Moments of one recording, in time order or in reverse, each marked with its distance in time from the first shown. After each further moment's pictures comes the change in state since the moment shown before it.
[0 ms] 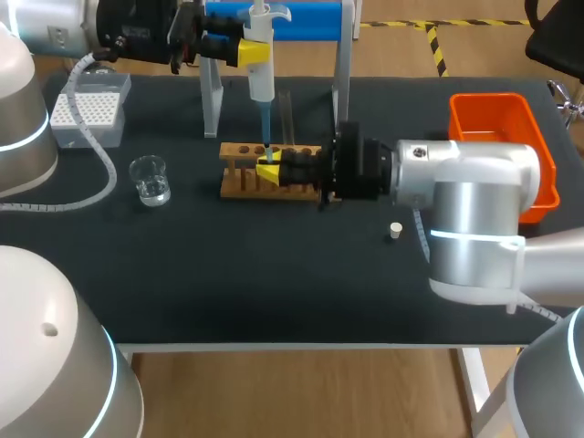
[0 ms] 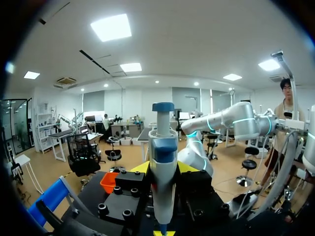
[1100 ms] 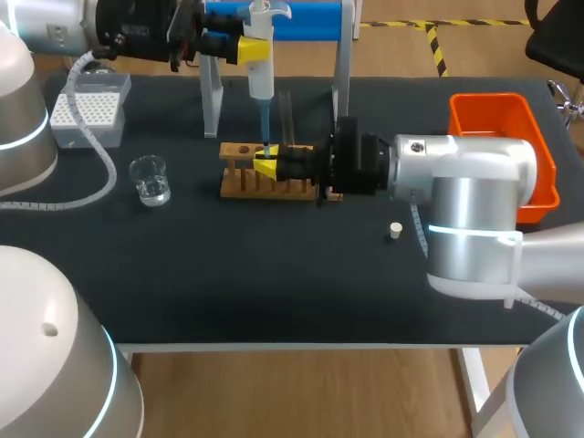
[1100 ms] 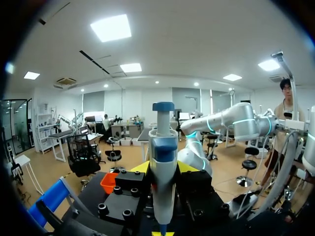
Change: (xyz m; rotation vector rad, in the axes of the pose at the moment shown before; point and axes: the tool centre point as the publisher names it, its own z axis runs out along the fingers) left arm 0.000 -0.002 0.000 0.000 0.000 0.001; right arm -0.003 0.008 0.005 -0.014 0.012 -0.010
